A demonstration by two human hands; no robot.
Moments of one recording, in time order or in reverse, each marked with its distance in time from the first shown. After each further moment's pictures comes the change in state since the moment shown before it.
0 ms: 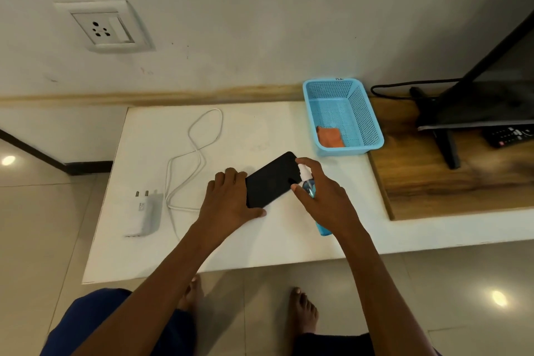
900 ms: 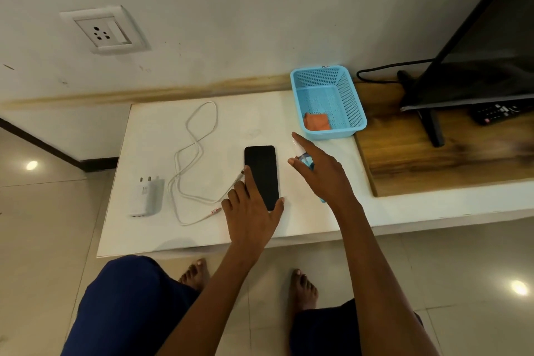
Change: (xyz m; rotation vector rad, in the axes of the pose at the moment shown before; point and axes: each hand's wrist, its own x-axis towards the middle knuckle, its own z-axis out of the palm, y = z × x) left_hand -0.057 0.086 0.041 -0.073 0.241 -0.331; right_hand -0.004 0.004 -0.027 0.056 0.012 -0.015
